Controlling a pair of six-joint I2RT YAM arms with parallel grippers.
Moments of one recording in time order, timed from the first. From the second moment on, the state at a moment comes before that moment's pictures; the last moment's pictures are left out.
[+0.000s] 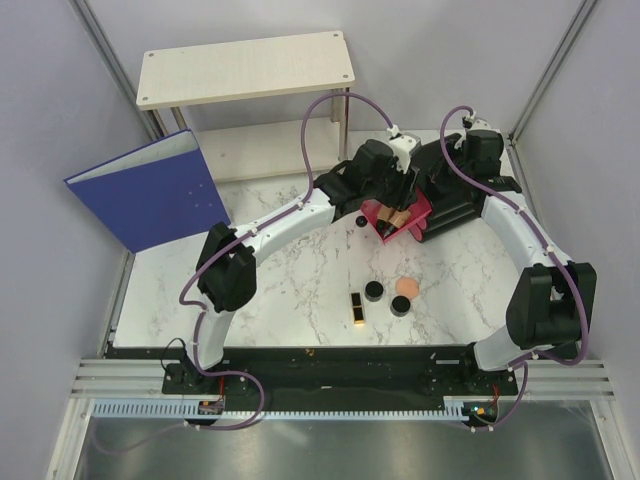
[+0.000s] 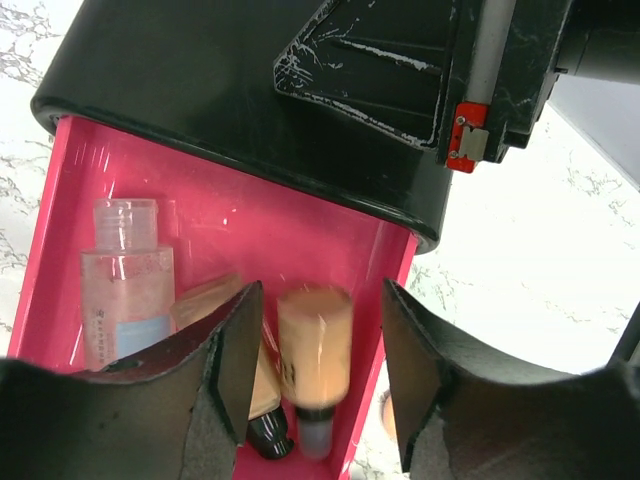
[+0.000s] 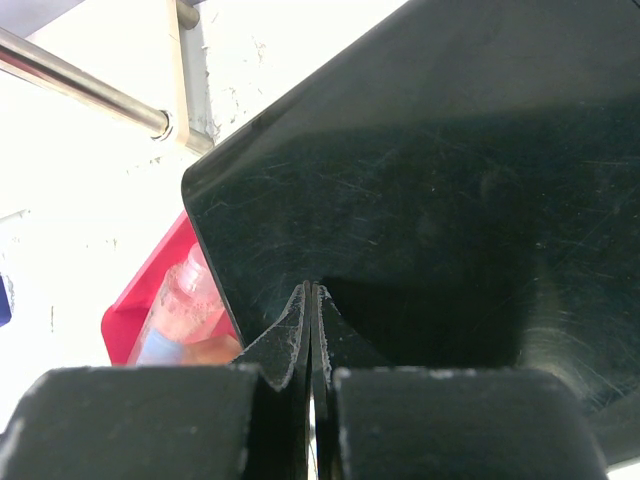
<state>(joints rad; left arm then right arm) -0.85 2.09 1.91 -0.28 0.11 -0.19 0.07 1.56 1.24 -0.25 -0.12 0.39</state>
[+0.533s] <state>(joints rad) -0.84 2.01 1.88 -0.29 0.05 -0.11 0.07 1.57 1.25 -0.25 -0.12 0.39</state>
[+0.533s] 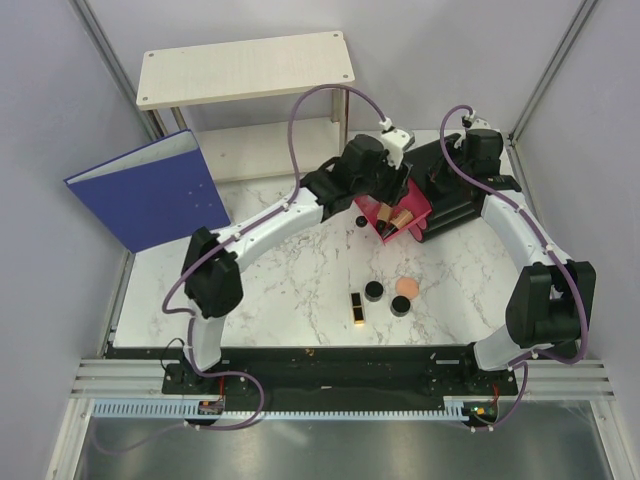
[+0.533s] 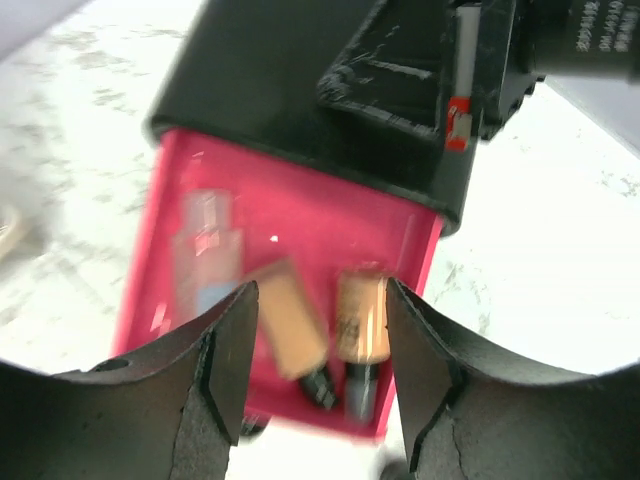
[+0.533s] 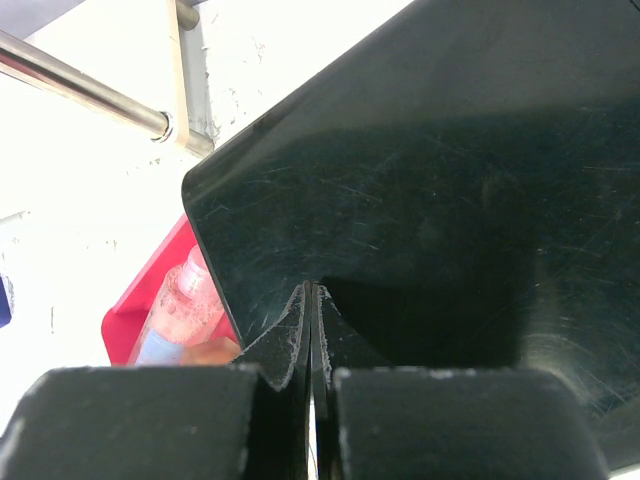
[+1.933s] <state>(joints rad) -0.67 1.89 1.33 -0.14 0.24 -0.20 0.07 1.54 1.22 -0.24 -0.12 0.39</state>
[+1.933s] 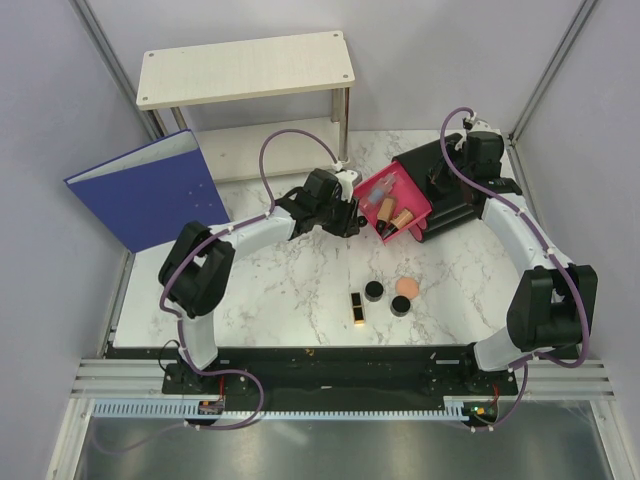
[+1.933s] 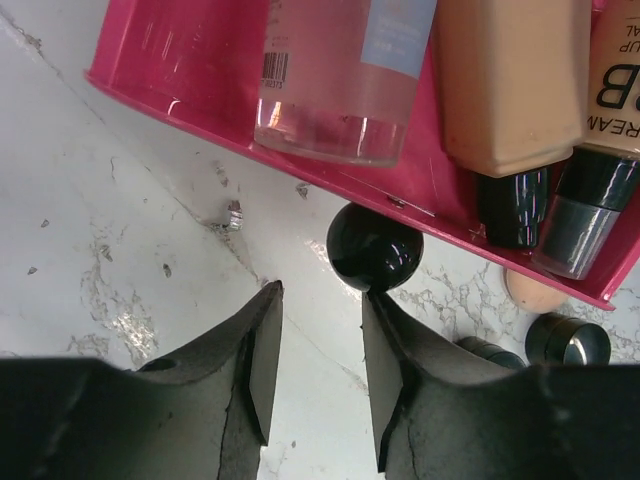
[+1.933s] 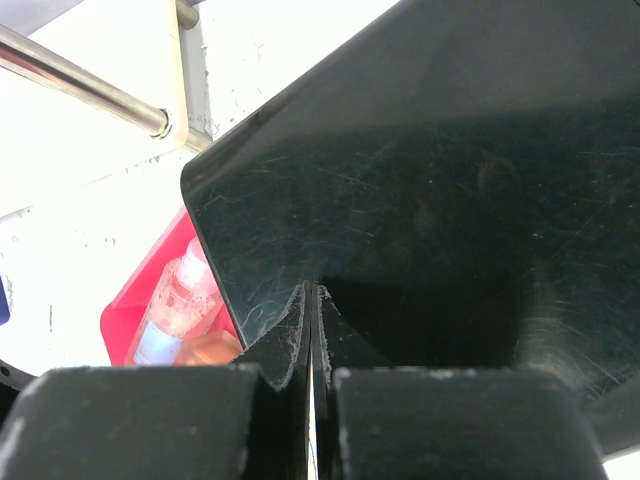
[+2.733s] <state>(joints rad) -0.68 1.89 1.30 -0.08 0.26 -0.21 0.07 1.54 1.22 -0.24 -0.11 0.39</state>
